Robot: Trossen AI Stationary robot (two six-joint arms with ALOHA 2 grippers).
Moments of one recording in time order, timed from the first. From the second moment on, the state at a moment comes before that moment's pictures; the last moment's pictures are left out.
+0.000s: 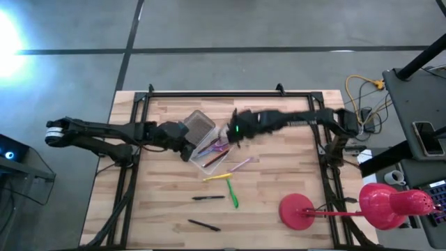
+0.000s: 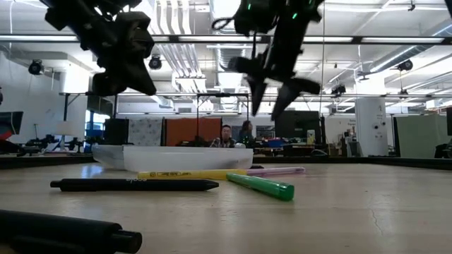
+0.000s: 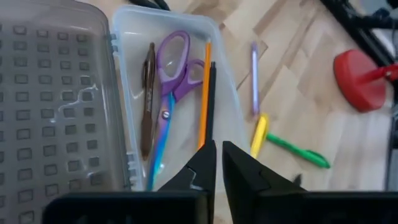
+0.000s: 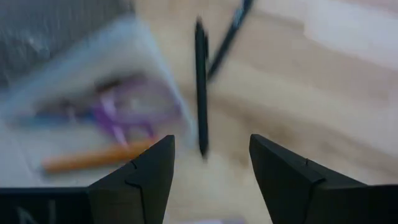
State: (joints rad) left arm 0.07 1.04 0.68 -0.36 -0.04 -0.70; right arm -0.17 1.81 1.40 -0.78 0.22 1.05
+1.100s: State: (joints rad) left arm 0.41 1.33 0.89 -0.38 0.34 -0.02; right arm -0.27 1.85 1.60 -1.14 0.23 0.72
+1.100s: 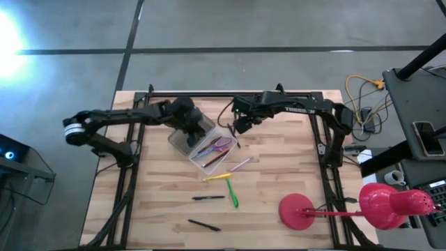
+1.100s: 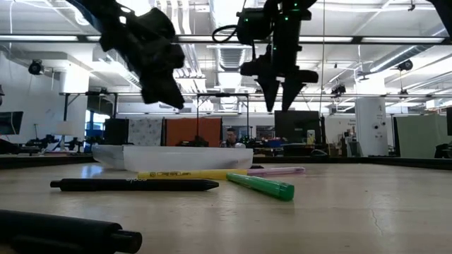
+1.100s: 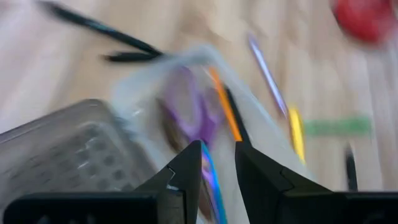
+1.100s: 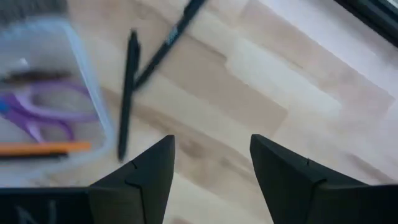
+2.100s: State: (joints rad) left arm 0.34 1.16 0.87 -0.50 0.30 -0.06; right arm -0.36 2.01 1.59 -0.89 0.14 0.88
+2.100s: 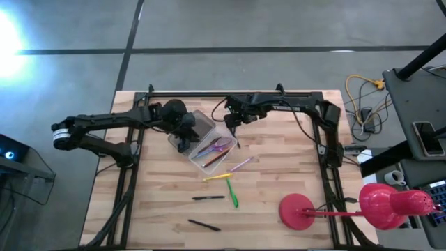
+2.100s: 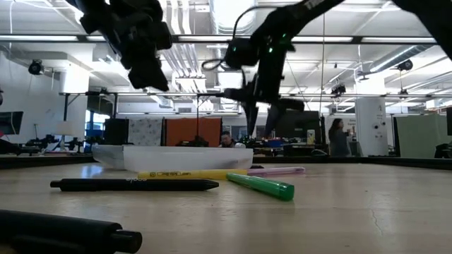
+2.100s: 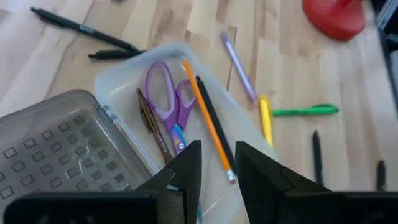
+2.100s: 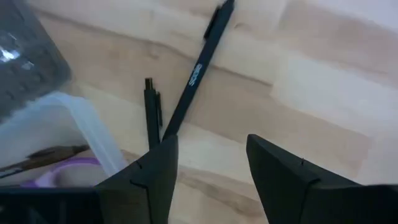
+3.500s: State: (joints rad) left arm 0.33 0.79 0.64 -0.44 0.26 -0.27; right arm -0.42 2.39 1.99 -1.13 0.04 0.63
